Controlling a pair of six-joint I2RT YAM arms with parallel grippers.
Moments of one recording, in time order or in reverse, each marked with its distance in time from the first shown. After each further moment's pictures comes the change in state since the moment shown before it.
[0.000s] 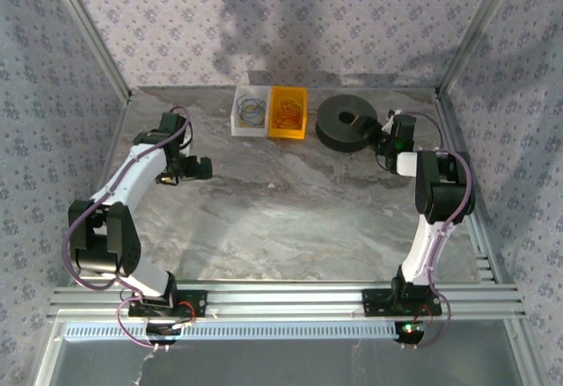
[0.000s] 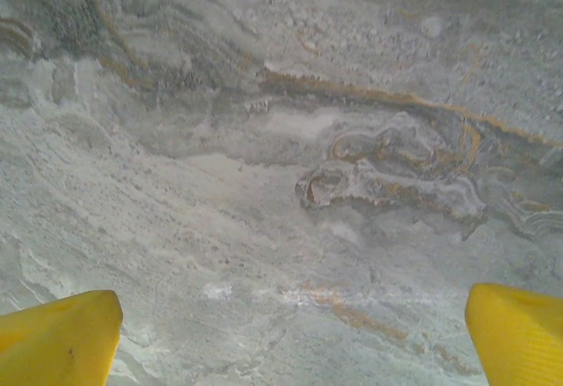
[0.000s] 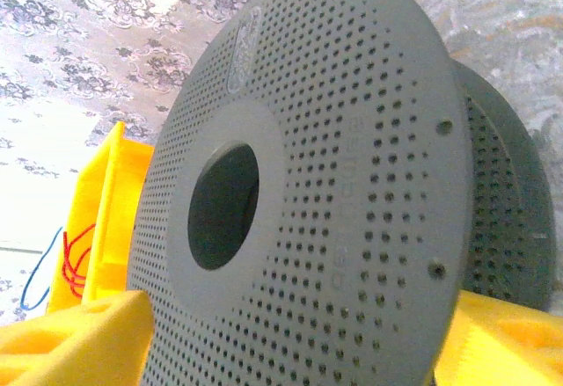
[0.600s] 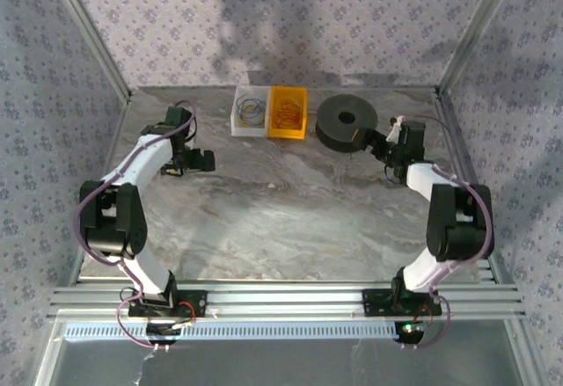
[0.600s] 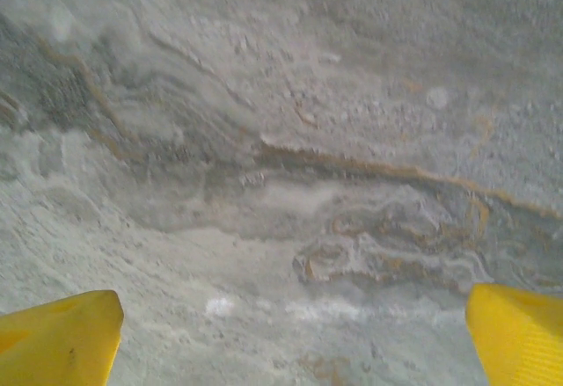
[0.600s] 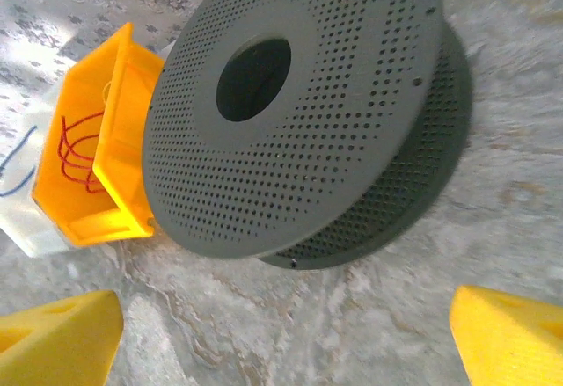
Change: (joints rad) left arm 0.003 0.130 0.077 0.055 -0.013 0.001; right arm 0.001 -0.313 -0.163 -0.283 0.016 -0.225
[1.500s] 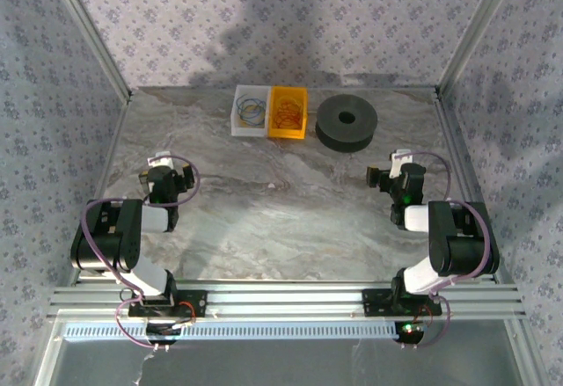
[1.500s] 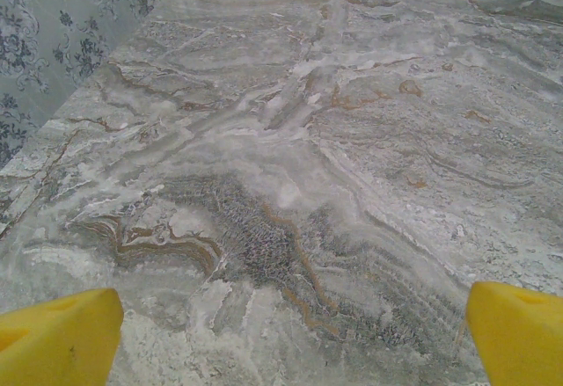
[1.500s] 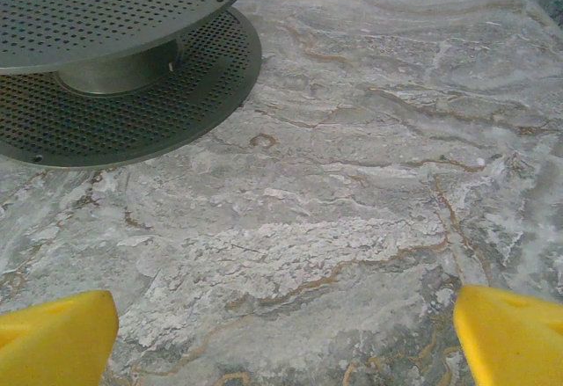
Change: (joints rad) left arm 0.122 -0.113 -0.885 1.605 -0.230 0.139; right arm -0.002 -0.151 -0.489 0.473 0.423 -0.564
